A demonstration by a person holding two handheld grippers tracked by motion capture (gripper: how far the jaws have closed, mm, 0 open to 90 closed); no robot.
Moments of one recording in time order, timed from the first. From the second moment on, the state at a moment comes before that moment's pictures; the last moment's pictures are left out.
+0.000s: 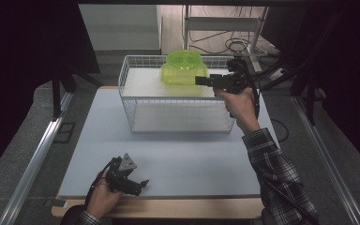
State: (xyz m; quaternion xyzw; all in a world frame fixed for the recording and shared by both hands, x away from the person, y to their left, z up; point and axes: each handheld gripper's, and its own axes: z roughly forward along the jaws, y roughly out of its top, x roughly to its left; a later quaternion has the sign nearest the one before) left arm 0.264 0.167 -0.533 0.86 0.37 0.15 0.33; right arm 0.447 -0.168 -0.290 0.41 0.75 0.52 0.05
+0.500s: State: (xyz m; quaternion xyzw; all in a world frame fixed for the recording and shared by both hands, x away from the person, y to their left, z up) left arm 0.264 0.167 -0.534 0.86 0.37 0.15 0.33; right arm 0.410 -0.172 -0.328 0.36 0.79 0.49 0.09
